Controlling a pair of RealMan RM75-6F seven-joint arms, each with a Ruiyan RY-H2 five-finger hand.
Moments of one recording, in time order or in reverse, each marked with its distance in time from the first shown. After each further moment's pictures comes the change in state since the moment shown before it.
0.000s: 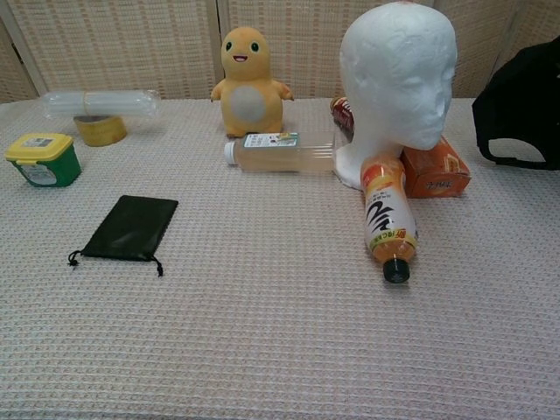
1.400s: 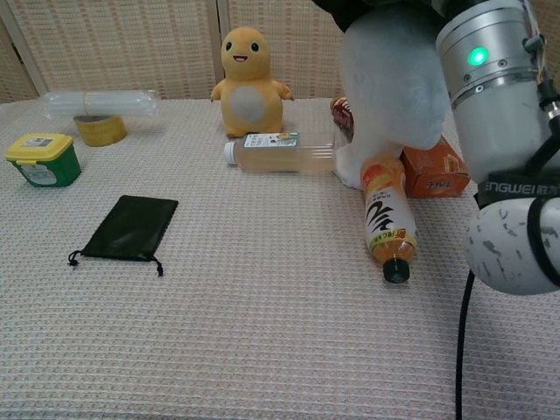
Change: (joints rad) left arm 0.007 0.014 -0.021 0.007 -0.034 0.003 -0.032; right arm 0.339 -0.066 -0.042 -0.437 -0.173 0.011 -0.570
